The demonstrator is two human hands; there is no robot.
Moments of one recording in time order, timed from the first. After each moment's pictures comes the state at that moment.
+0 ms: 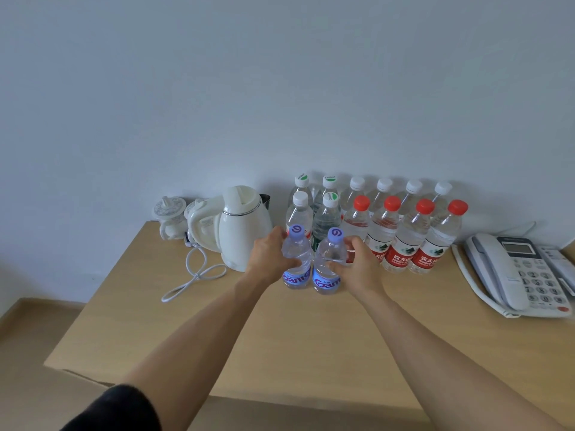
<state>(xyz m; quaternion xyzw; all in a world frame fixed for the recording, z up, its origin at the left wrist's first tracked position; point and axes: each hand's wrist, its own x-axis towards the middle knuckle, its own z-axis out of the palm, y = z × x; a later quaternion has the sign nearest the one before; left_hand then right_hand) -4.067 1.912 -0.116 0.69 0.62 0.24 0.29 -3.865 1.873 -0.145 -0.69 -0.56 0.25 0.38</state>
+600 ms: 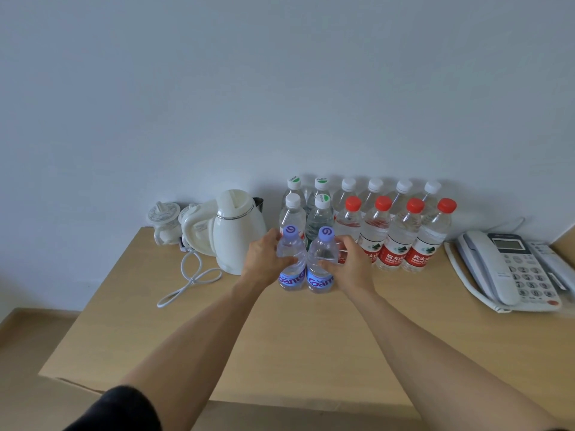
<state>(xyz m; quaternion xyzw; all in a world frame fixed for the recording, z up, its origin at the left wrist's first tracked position) -4.064 1.912 -0.119 0.69 0.61 0.26 0.27 -3.868 1.874 -0.144 -0.68 -0.56 0.24 0.41</state>
